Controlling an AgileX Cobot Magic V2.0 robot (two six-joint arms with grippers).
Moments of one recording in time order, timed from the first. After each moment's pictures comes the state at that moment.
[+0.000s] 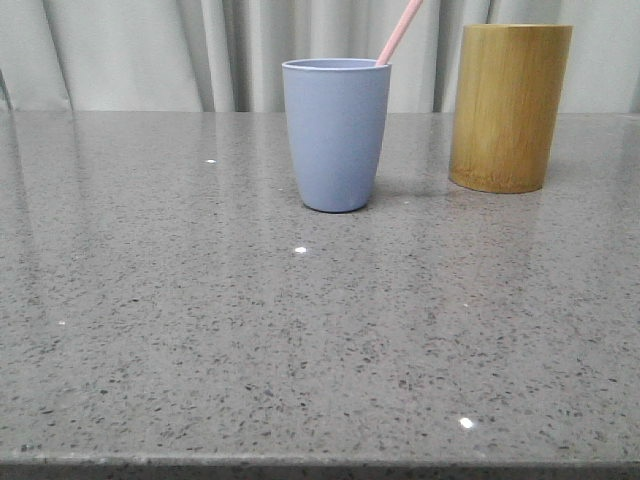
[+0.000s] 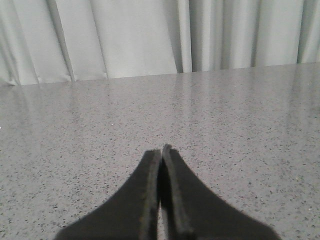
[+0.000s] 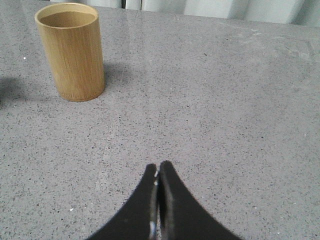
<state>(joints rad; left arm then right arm) -0.12 0.00 0.00 0.01 0.08 -0.02 0.22 0.30 -0.69 -0.25 0.88 0.24</state>
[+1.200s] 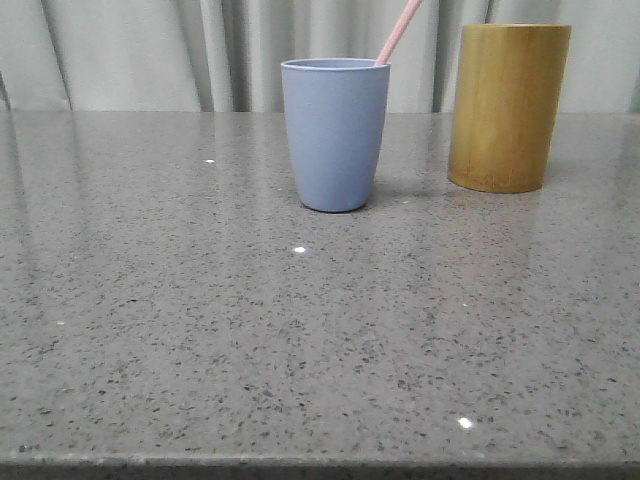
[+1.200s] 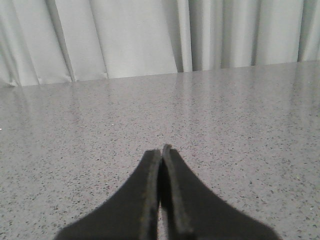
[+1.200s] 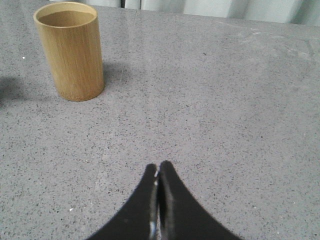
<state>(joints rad) -0.12 0.00 0.00 0.03 0.08 -0.03 0.22 0.30 -0.69 -0.25 0.88 0.24</state>
